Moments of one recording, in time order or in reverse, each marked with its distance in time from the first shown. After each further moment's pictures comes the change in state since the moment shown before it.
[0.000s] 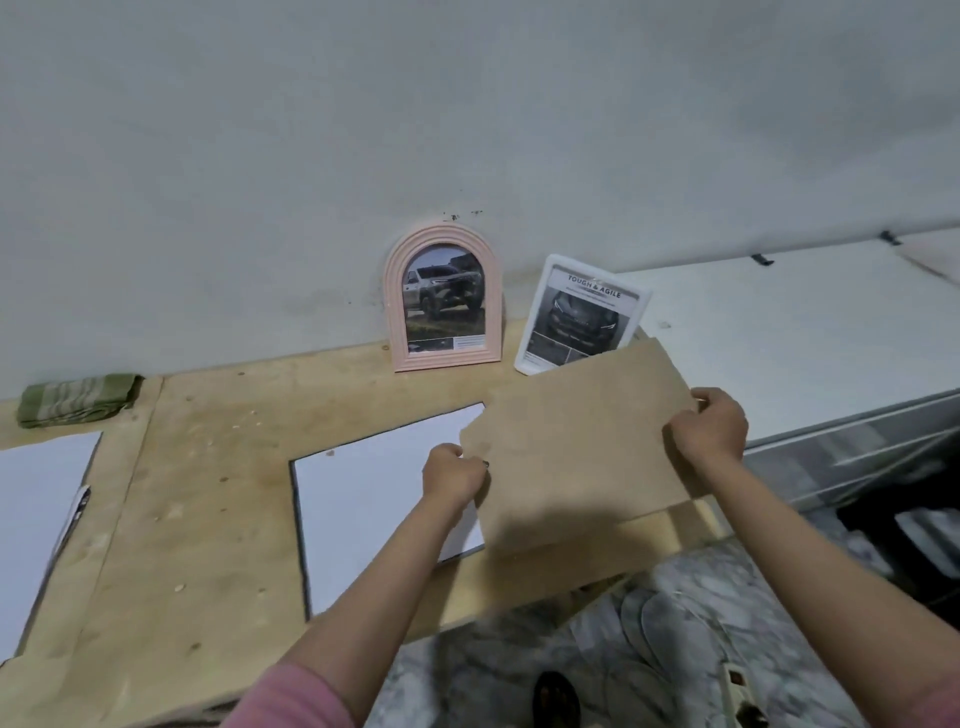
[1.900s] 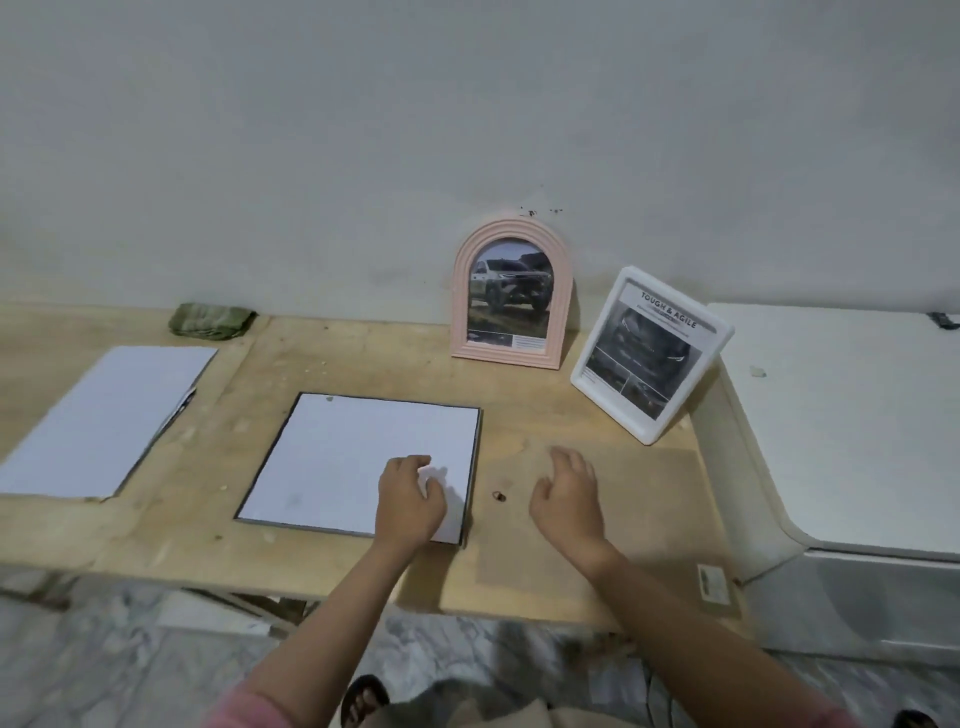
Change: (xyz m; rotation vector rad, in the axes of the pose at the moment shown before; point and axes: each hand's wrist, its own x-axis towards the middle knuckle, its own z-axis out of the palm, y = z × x) left_hand -0.041 -0.045 -0.002 0.304 0.461 0.235; right_hand -0.065 0.020 0.121 -0.155 -0.609 -0.690
